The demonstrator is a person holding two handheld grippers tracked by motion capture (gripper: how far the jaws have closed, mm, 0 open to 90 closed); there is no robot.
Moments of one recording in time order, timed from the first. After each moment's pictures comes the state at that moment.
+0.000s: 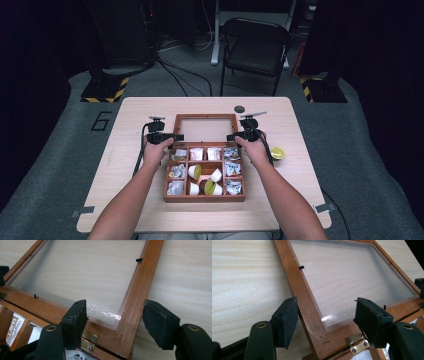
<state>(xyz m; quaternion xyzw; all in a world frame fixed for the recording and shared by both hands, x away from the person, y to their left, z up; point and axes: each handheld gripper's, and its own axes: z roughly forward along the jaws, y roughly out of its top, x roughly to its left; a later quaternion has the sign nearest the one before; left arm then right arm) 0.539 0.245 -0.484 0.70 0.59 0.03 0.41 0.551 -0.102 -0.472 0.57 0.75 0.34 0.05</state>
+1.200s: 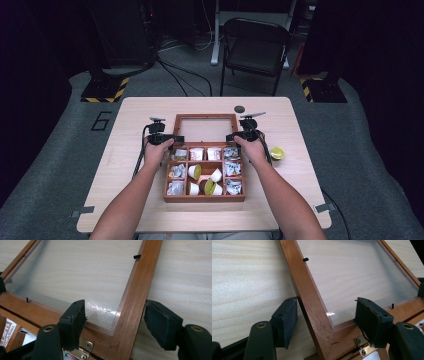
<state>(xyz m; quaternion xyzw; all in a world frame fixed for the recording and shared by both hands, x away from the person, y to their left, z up) 0.543 0.246 -0.495 0.69 0.60 0.01 0.41 0.559 -0.101 -0.480 0.58 0.74 0.34 0.04</state>
